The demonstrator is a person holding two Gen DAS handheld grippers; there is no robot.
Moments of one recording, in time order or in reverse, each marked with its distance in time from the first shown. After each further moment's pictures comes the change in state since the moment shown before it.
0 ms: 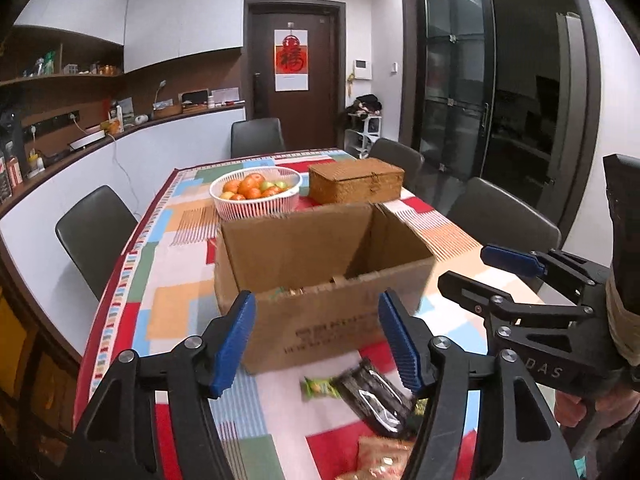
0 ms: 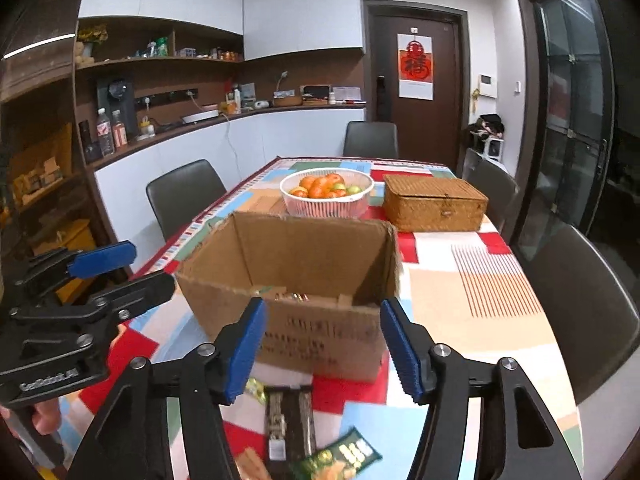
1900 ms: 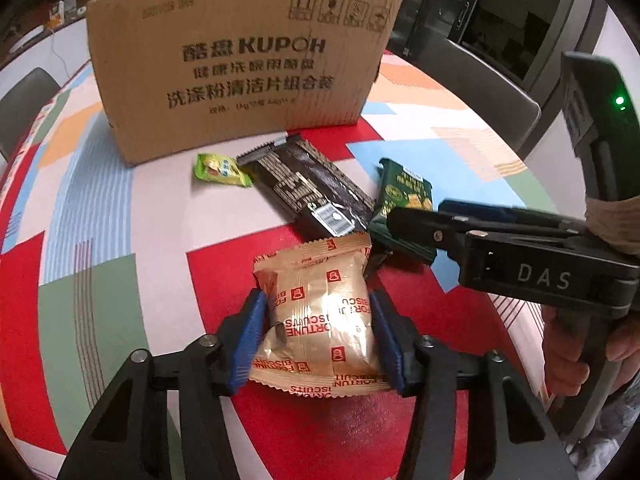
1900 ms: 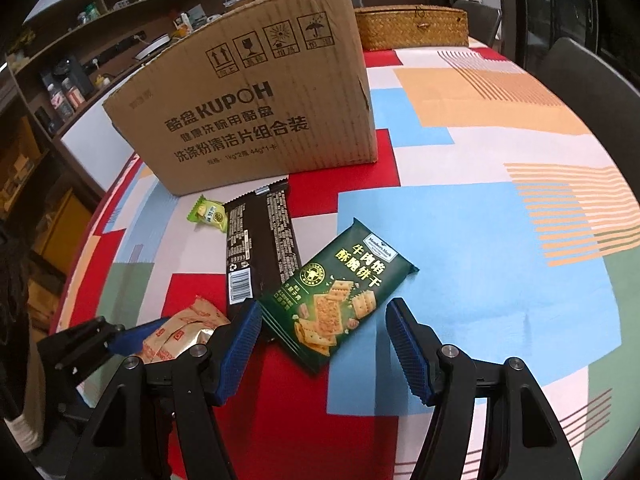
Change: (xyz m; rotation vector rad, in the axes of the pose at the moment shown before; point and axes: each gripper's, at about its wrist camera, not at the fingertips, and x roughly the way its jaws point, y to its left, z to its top) left arm 0.074 -0.036 -0.150 -0.036 0.427 -0.201; right arm 0.059 -0.024 -0.147 0.258 0.410 0.060
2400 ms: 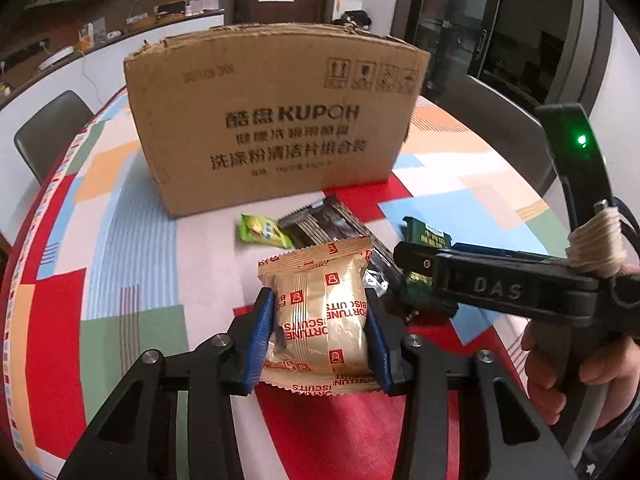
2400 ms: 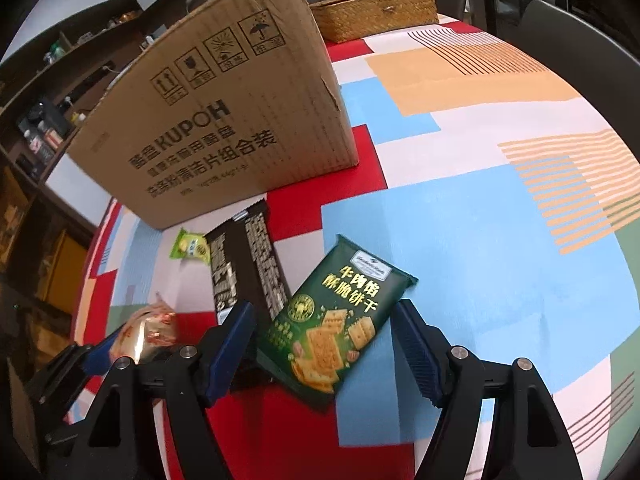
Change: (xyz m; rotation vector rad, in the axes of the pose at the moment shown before) left arm -0.017 0.007 0.024 -0.021 -0.125 0.109; right arm 0.017 -0.007 0.017 0.141 -0.001 -0.019
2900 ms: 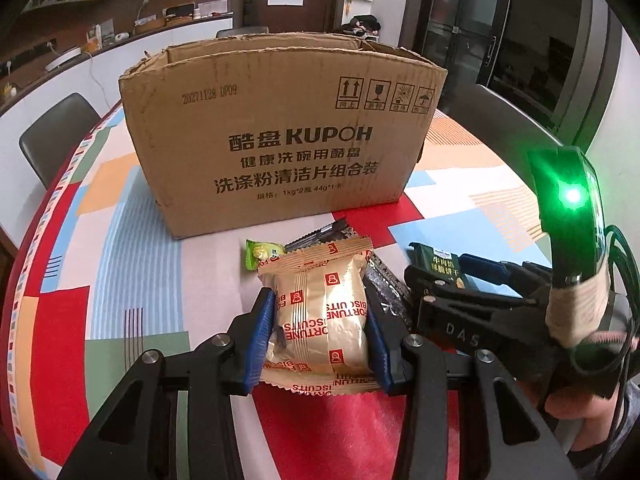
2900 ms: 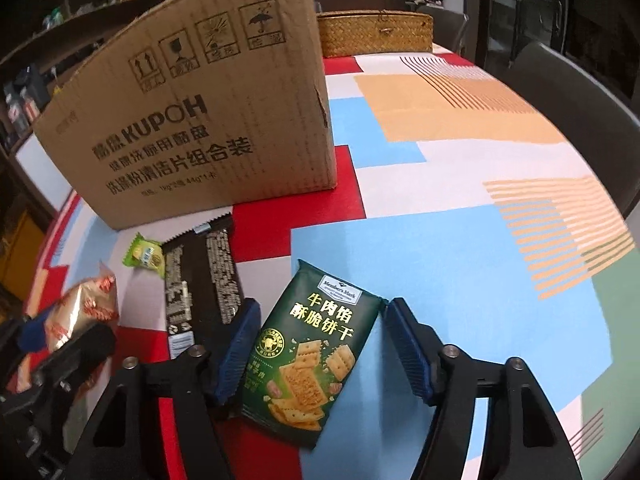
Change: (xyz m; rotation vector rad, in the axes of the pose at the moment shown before) left arm 0.007 0.000 0.018 -0.019 -0.012 0.022; right arm 0.014 0.011 0.007 -0.116 -0.053 -0.173
